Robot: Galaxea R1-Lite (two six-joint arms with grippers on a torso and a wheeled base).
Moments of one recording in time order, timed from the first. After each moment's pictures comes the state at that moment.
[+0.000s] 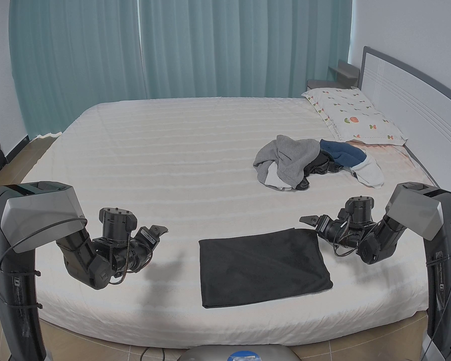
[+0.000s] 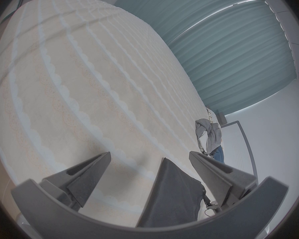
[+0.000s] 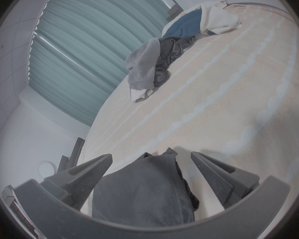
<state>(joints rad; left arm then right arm) -0.25 2.29 -0.73 -0.96 -0.02 -1.07 0.15 2.53 -1.08 -0.98 0.28 0.71</state>
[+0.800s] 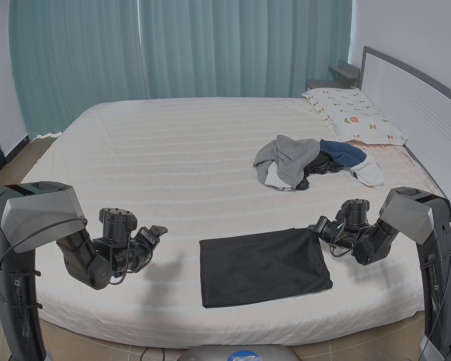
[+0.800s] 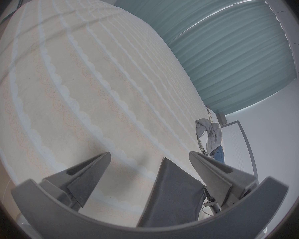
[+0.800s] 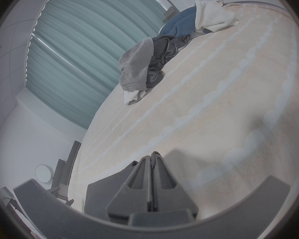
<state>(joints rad) -0.25 2.30 -0.73 -0.96 -0.02 -1.07 0.15 2.61 -1.16 -0.99 0.24 0.72</state>
